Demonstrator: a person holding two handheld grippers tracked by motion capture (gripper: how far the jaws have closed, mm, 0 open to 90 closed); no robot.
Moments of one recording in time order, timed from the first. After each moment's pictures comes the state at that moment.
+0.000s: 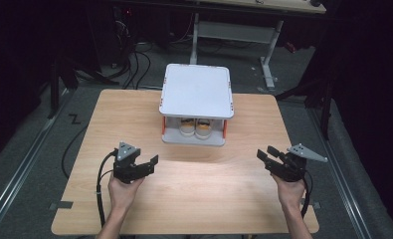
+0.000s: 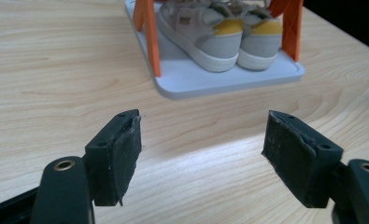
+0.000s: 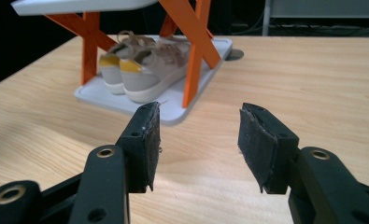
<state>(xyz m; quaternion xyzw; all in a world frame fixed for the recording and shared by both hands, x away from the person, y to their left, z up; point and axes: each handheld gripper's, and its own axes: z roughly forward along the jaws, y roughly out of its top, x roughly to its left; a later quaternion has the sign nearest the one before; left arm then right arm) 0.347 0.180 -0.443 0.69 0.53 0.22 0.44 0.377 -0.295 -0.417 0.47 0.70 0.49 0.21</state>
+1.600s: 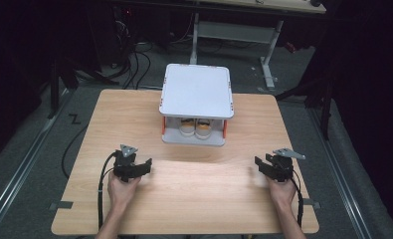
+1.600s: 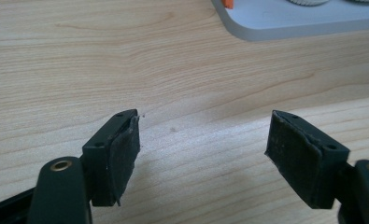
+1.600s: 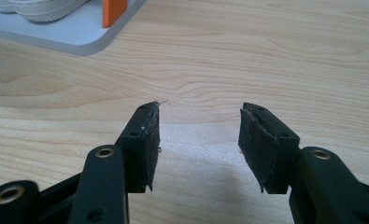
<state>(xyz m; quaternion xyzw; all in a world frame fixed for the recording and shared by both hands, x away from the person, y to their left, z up) 0.379 0.193 -0.495 0.71 0.57 0.23 0.34 0.413 -0.297 -0.485 0.52 0.73 0.37 0.23</state>
